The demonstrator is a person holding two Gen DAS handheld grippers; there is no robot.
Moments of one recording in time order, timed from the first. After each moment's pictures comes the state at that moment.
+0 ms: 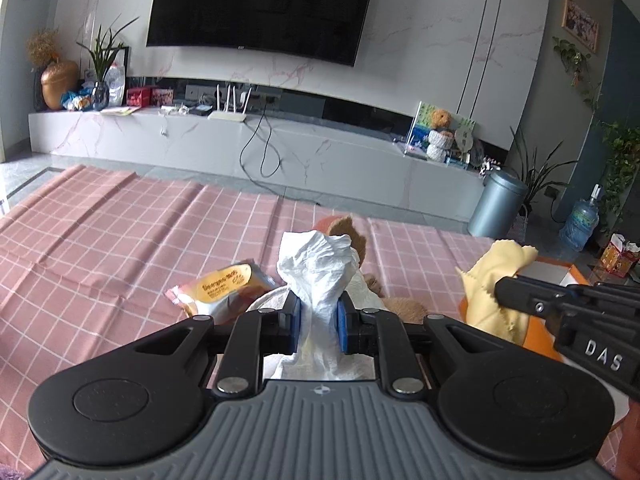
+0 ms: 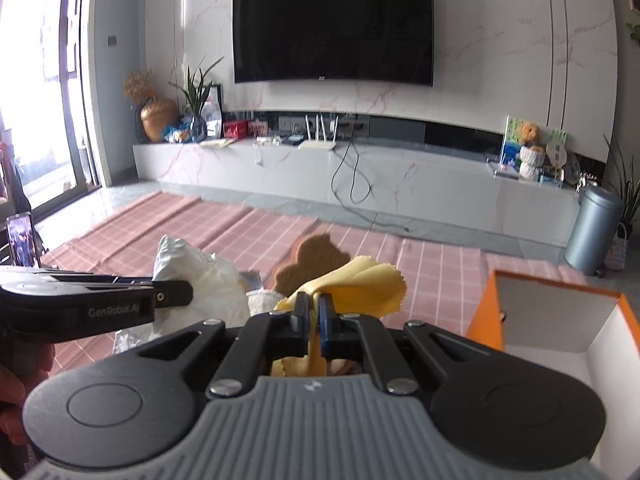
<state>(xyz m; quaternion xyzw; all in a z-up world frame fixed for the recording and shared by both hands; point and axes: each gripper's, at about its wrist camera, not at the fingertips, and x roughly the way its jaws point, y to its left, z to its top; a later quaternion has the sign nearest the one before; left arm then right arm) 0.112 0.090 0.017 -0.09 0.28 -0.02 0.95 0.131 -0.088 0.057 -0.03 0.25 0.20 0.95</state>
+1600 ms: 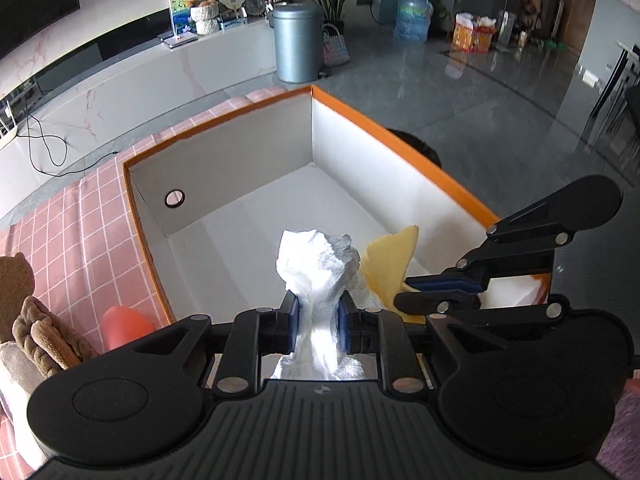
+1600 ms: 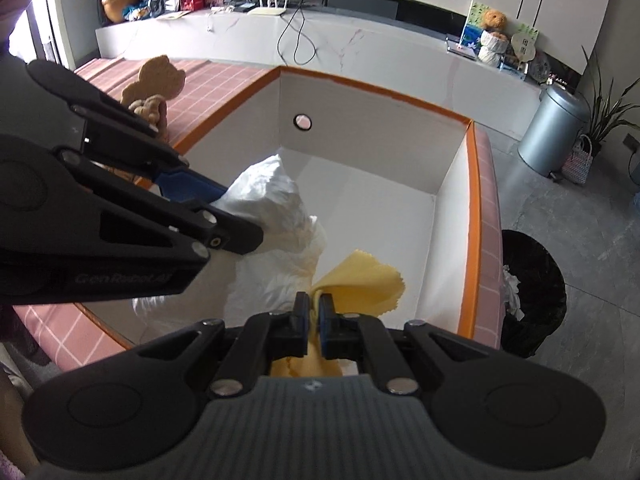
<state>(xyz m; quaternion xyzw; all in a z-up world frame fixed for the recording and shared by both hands) 0.160 -0.196 -0.030 0.14 0.43 -0.27 0.85 0.145 -0.309 -0.017 -0.10 0.46 0.16 0.87</state>
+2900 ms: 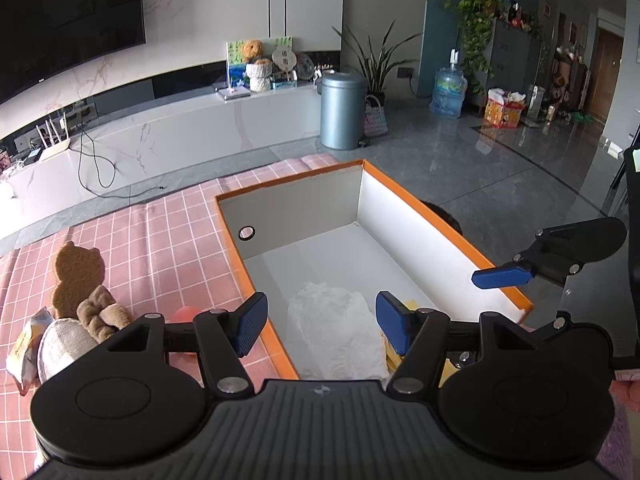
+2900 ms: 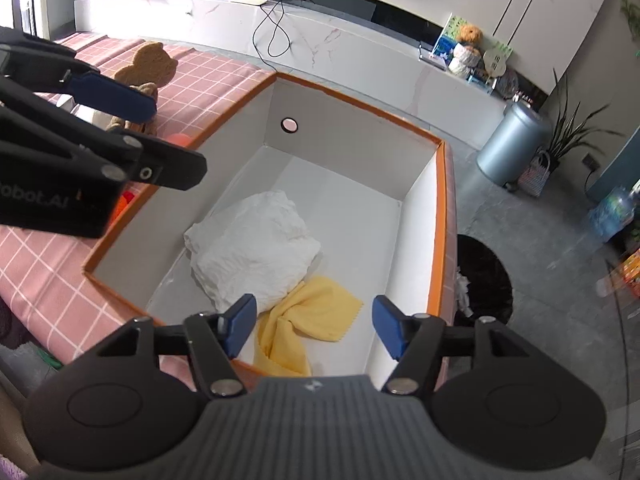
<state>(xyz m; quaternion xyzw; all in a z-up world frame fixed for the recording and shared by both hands) 0.115 -0.138 0.026 0.08 0.34 -0.22 0.91 0.107 -0.277 0.019 -0.17 0.43 0.10 0.88</state>
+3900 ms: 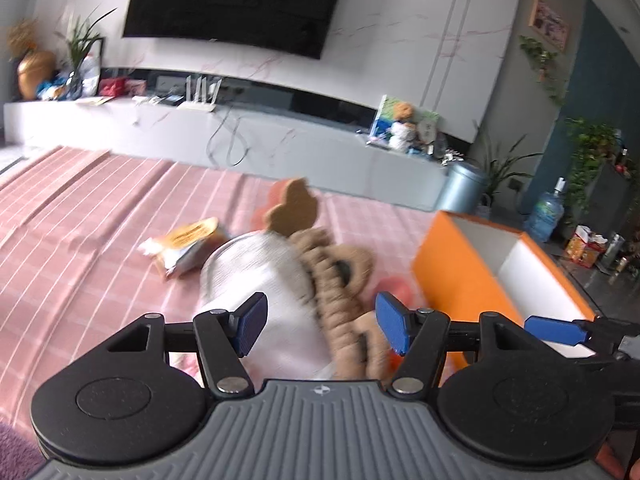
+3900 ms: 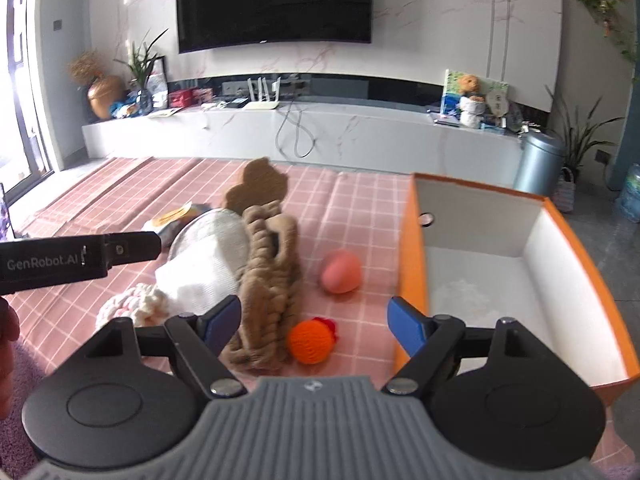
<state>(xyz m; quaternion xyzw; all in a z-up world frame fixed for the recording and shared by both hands) 0.066 0.077 -0.017 -0.11 0.29 -0.06 0.95 0.064 -0.104 0.009 -0.03 0.33 0.12 0.94</state>
